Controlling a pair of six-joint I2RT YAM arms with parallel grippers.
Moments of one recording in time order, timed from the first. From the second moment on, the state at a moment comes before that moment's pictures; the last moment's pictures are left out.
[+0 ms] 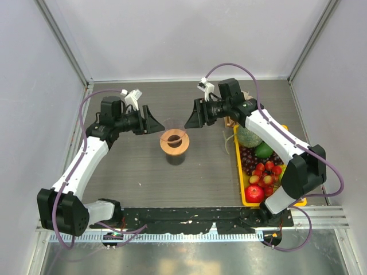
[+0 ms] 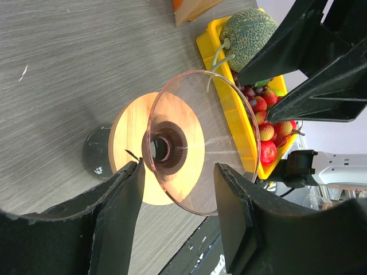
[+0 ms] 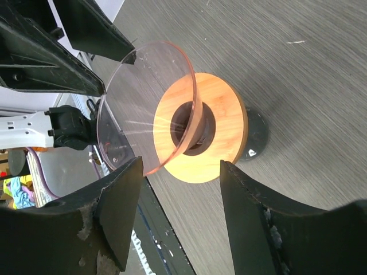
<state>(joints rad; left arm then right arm) -0.21 1.22 1.04 -0.39 0.69 -0.43 0.49 1.58 1.40 -0.48 -0.71 0.28</state>
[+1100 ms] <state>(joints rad) -0.24 1.24 1.01 -0.35 0.69 -0.44 0.52 1.65 1.42 -0.47 -0.71 0.28</state>
